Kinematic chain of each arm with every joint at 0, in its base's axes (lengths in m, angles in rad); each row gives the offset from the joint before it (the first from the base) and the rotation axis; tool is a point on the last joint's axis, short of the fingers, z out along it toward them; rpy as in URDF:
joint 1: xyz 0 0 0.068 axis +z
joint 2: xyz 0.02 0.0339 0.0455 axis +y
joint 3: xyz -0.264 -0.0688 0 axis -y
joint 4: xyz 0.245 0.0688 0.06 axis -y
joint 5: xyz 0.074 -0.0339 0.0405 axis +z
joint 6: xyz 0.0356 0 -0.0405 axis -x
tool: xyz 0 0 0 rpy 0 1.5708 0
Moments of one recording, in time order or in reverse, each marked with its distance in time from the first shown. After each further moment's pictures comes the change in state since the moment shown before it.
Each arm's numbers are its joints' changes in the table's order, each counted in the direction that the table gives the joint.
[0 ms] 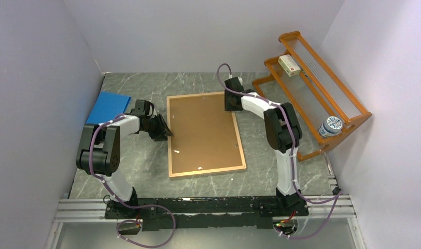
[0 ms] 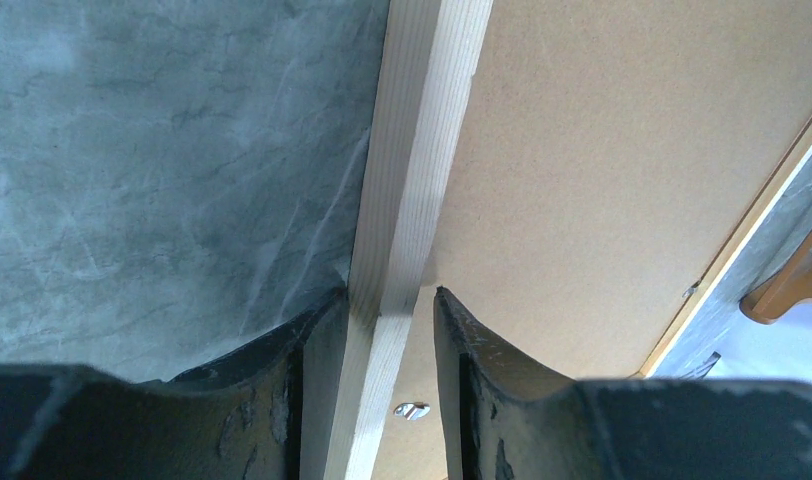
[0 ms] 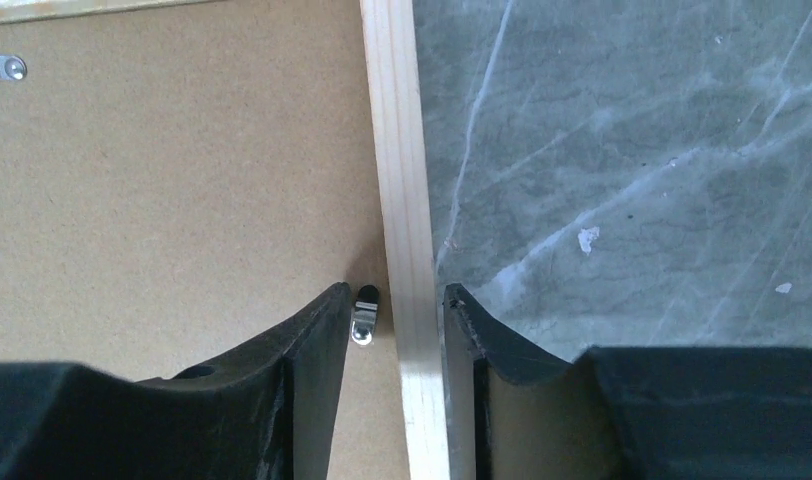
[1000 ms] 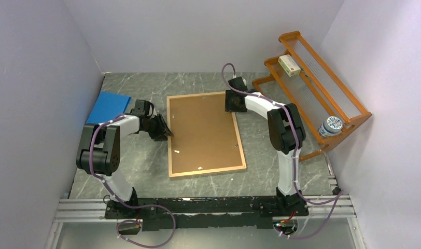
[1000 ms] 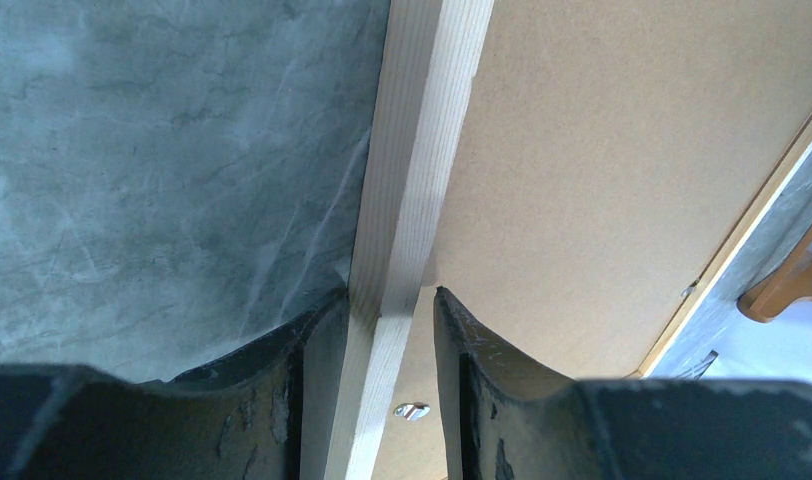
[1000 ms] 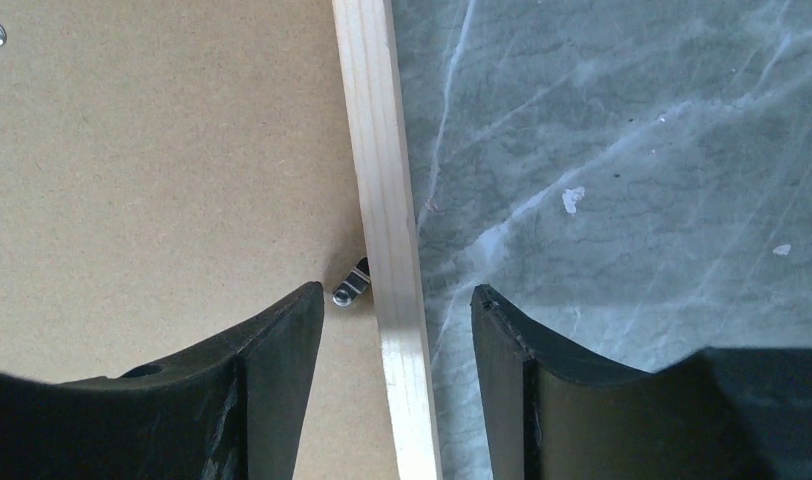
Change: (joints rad) left arm 0.002 0.004 0.000 0.003 -0.006 0.000; right arm -0.023 -0.038 -0.042 -0.005 0.061 -0.026
